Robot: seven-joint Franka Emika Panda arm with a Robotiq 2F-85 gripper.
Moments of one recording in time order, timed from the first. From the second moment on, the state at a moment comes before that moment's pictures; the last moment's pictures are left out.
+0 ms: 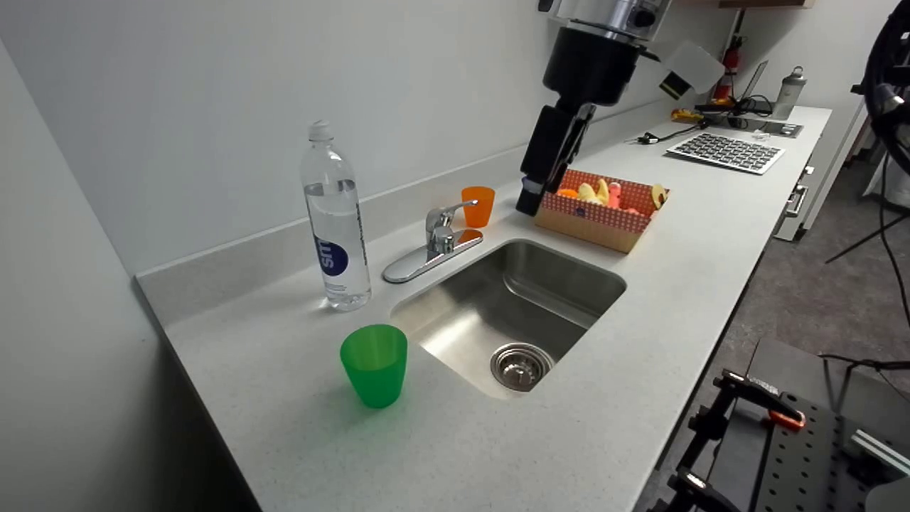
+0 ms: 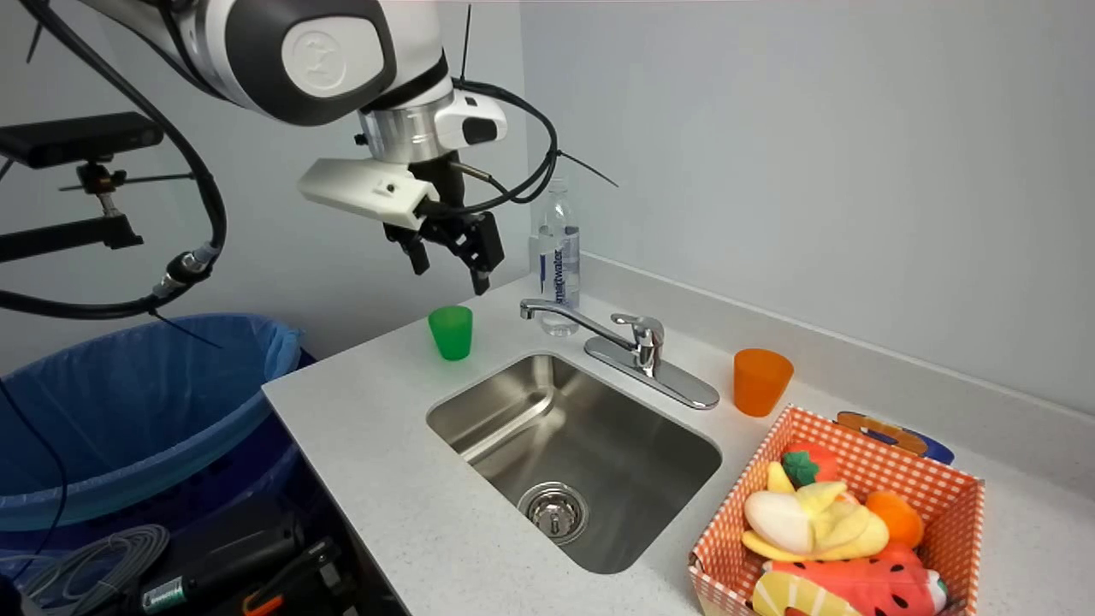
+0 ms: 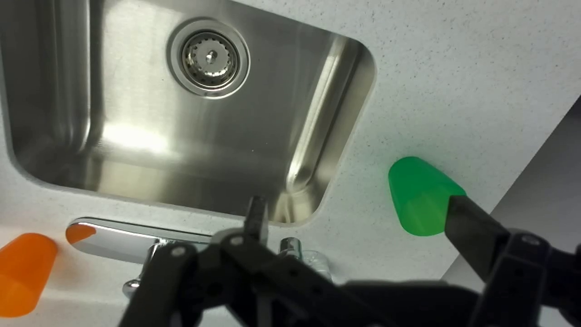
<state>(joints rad) 0.17 -0.42 0.00 -2.55 0.15 2.35 -0.21</state>
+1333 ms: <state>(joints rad) 0.17 -0.09 0.03 -2.30 0.17 2.48 -0.22</state>
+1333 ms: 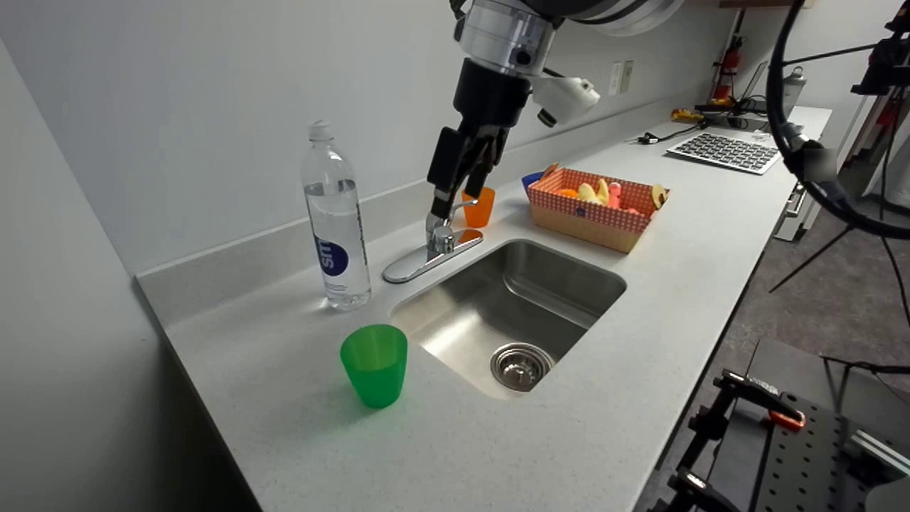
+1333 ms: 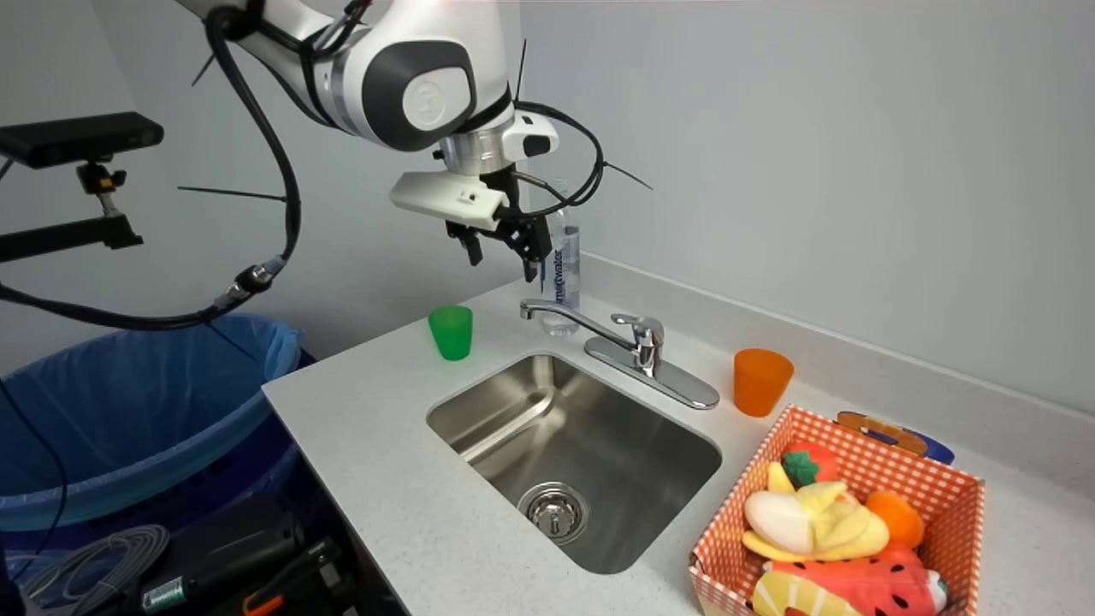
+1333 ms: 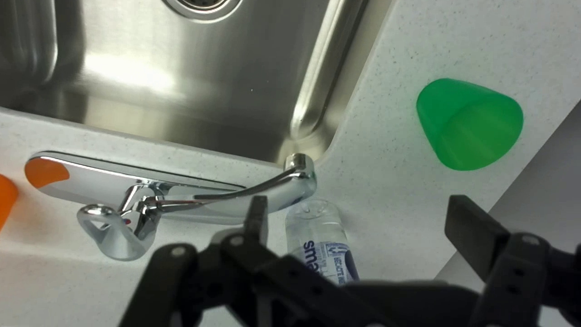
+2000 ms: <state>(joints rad) 0.09 0.06 0.03 -2.11 0.18 2.48 -0.21</state>
